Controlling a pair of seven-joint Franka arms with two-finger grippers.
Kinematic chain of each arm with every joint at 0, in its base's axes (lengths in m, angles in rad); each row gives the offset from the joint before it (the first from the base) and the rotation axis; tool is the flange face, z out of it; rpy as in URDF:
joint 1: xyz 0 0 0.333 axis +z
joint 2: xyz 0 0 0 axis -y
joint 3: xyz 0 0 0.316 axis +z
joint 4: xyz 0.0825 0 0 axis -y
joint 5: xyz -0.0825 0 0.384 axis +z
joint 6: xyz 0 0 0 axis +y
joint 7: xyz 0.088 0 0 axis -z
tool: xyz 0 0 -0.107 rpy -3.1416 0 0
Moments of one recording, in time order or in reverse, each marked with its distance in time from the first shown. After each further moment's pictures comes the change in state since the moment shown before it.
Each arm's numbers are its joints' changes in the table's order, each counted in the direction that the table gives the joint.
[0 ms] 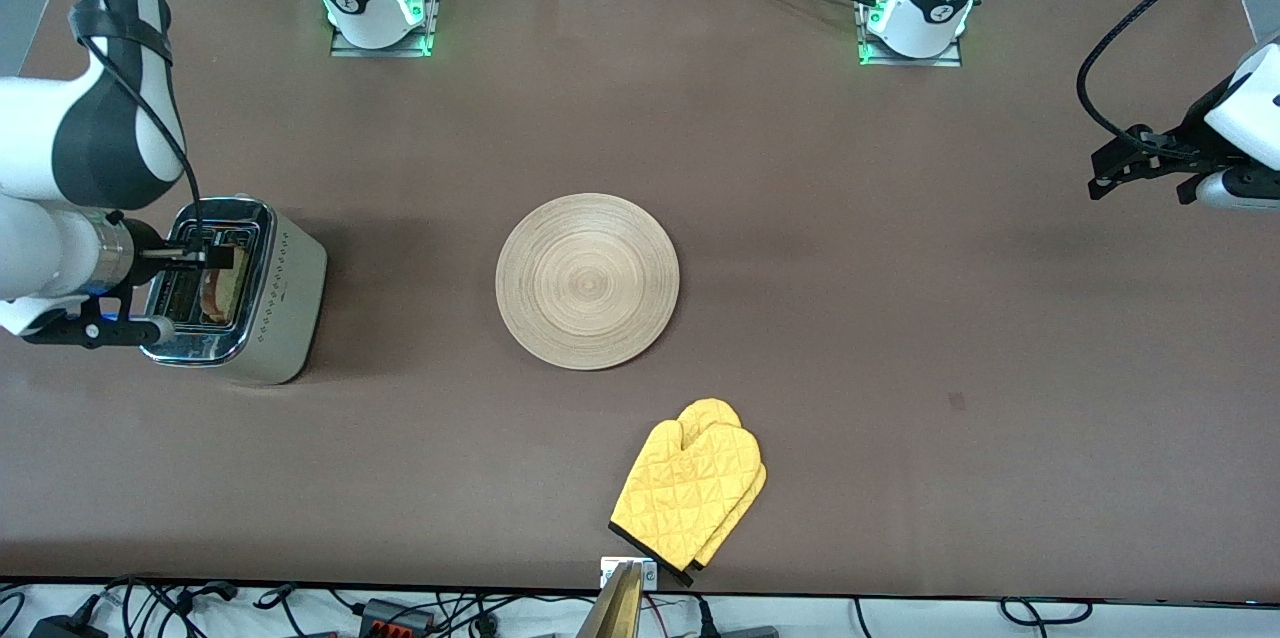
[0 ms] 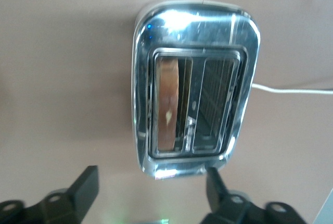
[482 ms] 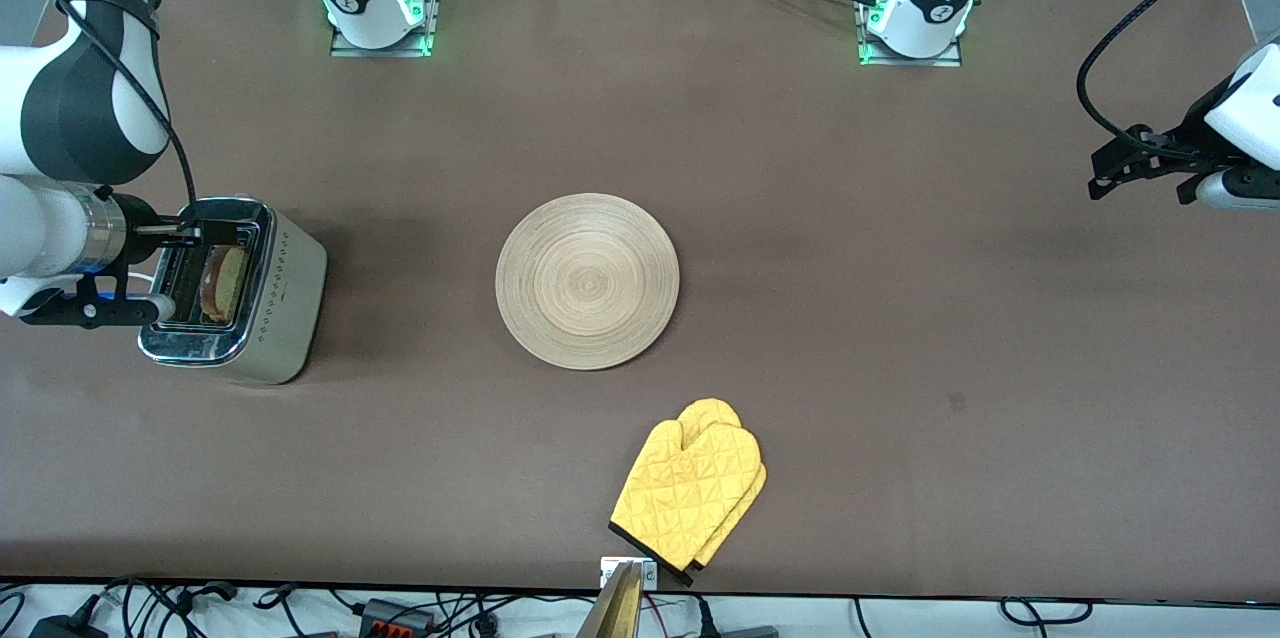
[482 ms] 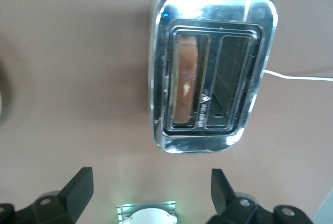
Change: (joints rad) left arm 0.000 0.000 0.000 0.000 0.000 0.000 0.000; right arm 0.010 0.013 0.003 0.026 0.045 0.074 -0.007
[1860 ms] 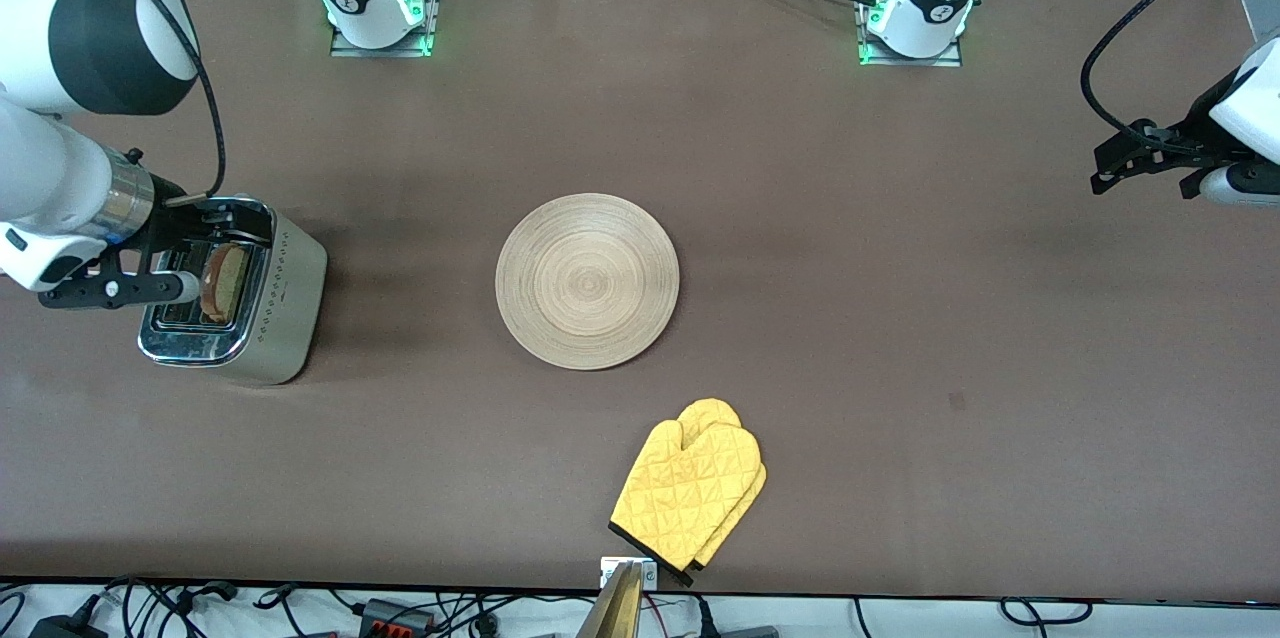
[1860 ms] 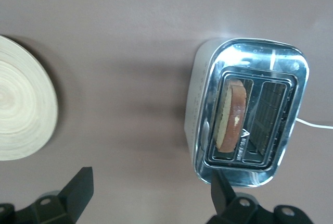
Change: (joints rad) left arm 0.000 0.000 0.000 0.016 0.000 0.028 0.000; right arm 0.060 0.167 0.006 -0.172 0.077 -0.239 -0.002
